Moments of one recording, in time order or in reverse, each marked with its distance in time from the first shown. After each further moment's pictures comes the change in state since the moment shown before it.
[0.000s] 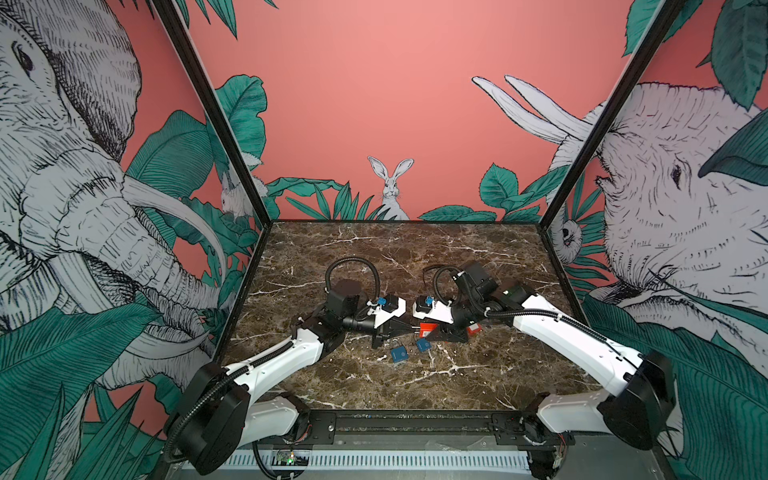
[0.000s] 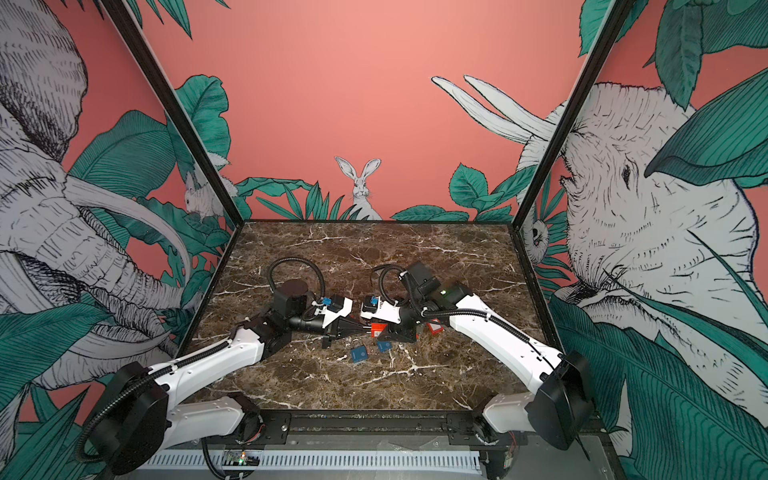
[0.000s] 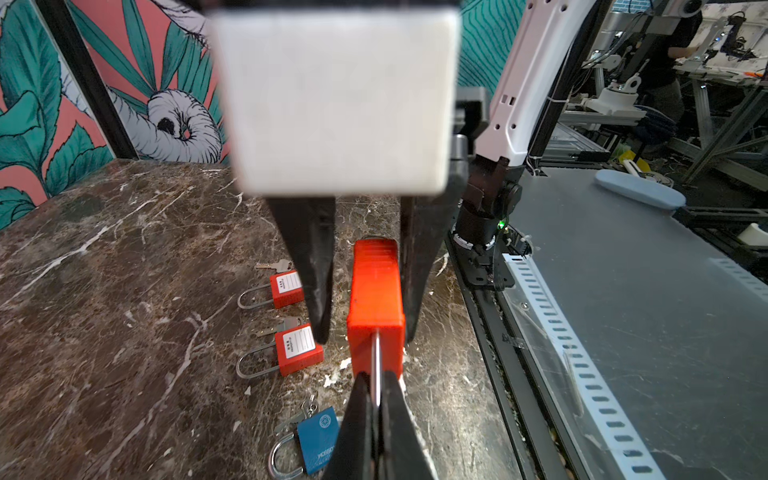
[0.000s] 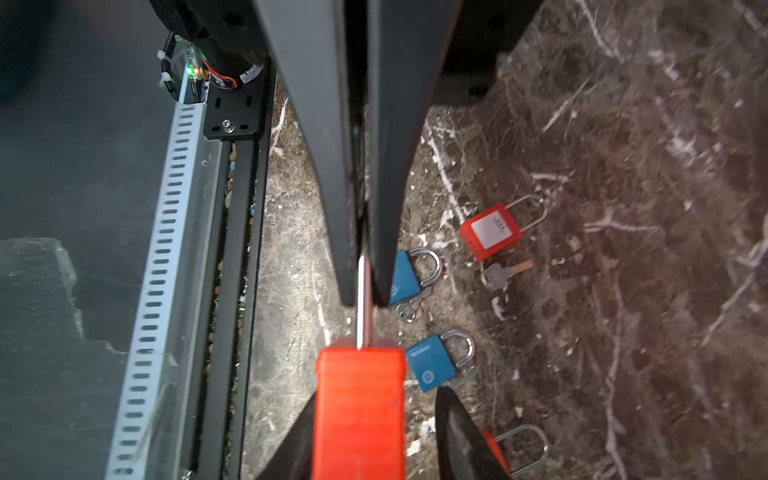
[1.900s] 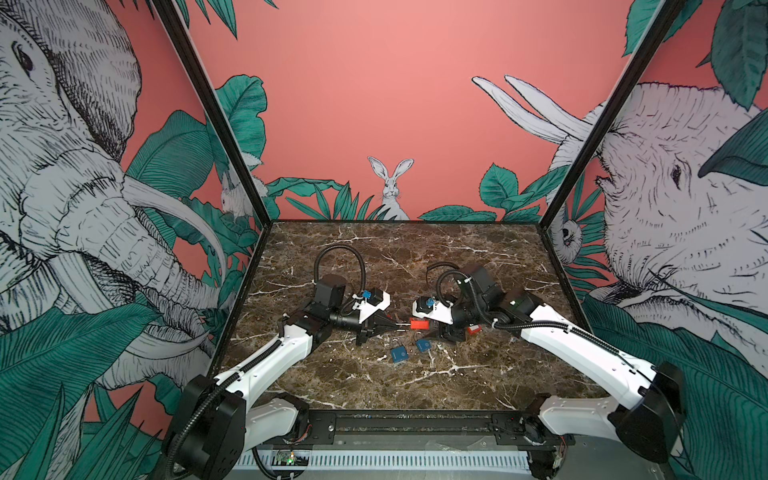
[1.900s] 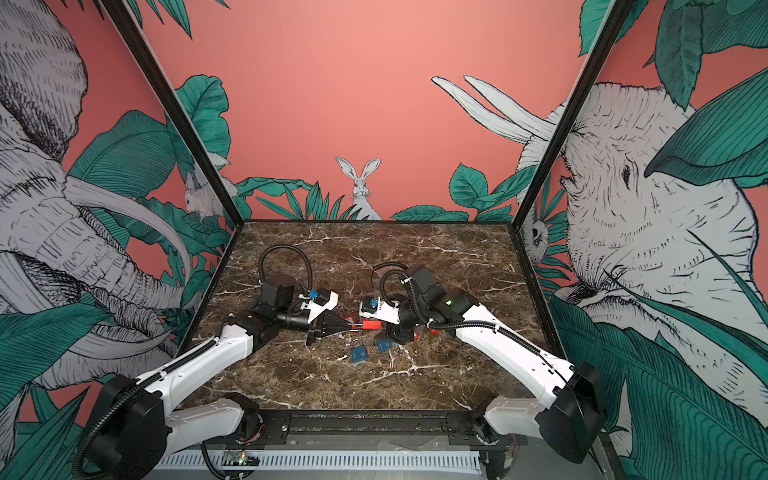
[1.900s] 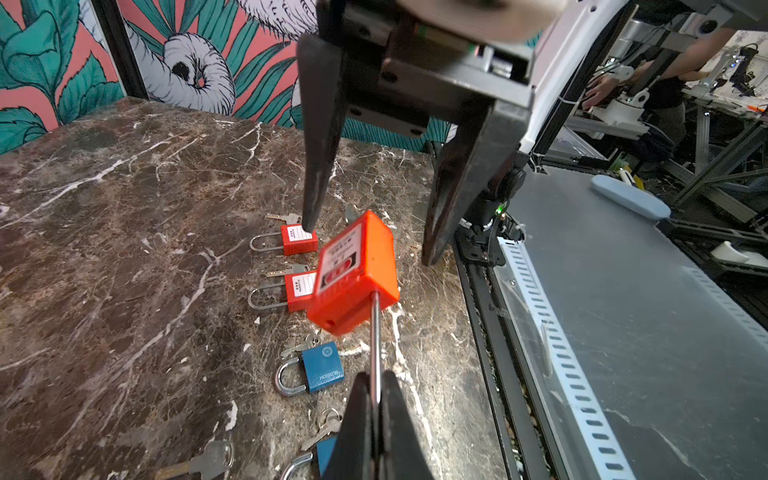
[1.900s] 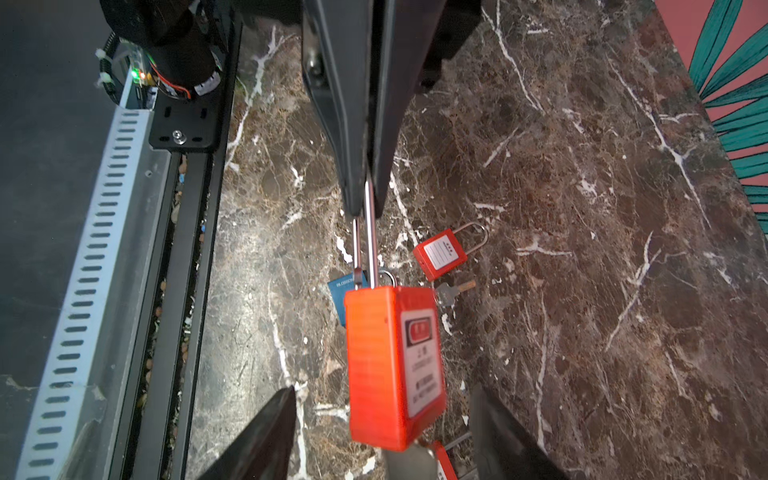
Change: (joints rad) left arm 0.164 -0.052 0.039 -0.288 0.093 0.096; right arm 0.028 -0.066 -0.065 0.129 0.097 0.018
